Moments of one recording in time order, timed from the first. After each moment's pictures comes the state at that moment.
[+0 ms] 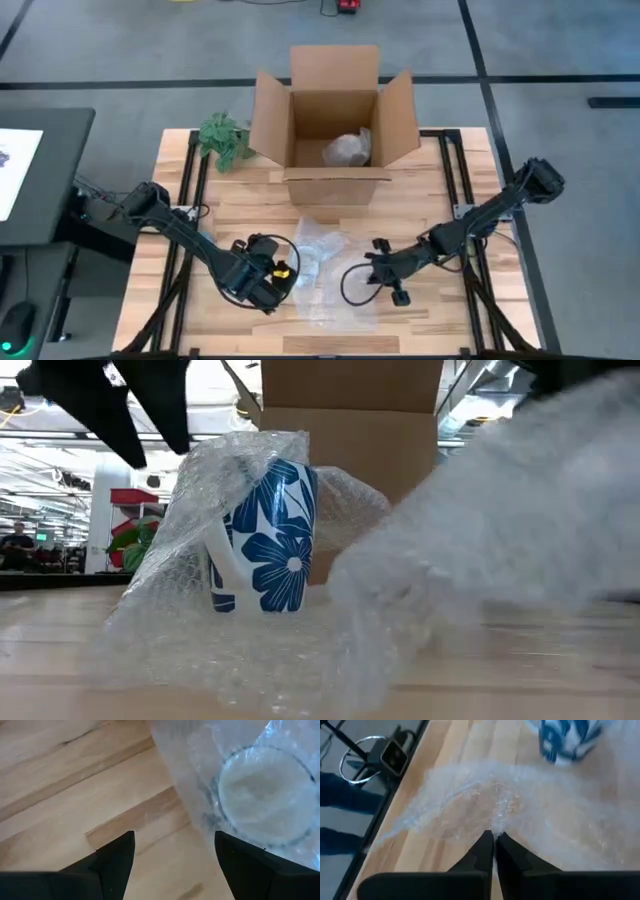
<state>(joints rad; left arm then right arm) -0.59 1.74 1.36 -1.15 -0.60 -1.69 0.48 1.42 0.76 -0.04 0.07 0.27</state>
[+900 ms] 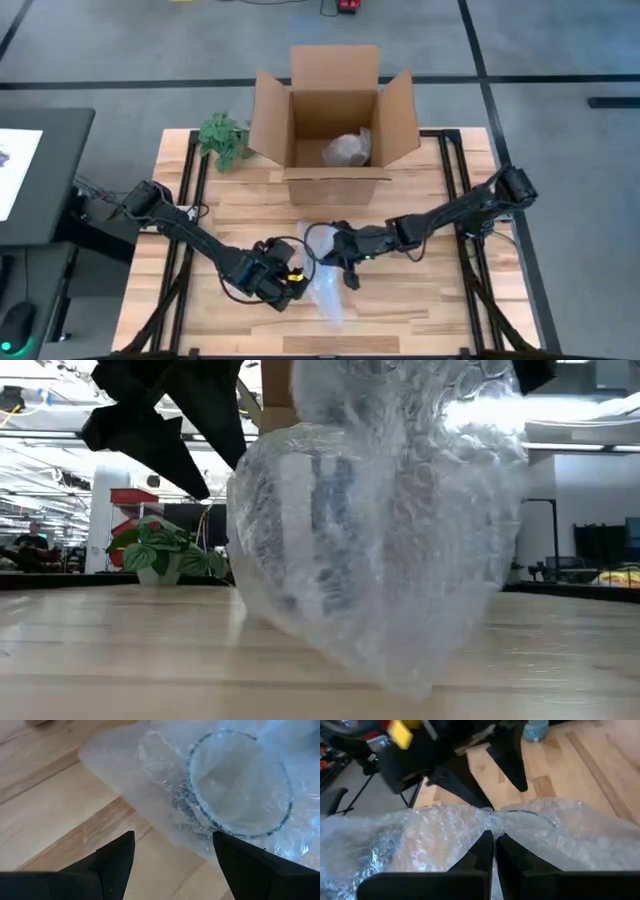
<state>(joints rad) -0.55 1.74 1.26 -0.75 -0.61 -1.39 0.28 1.69 0.97 0.26 0.07 0.39</state>
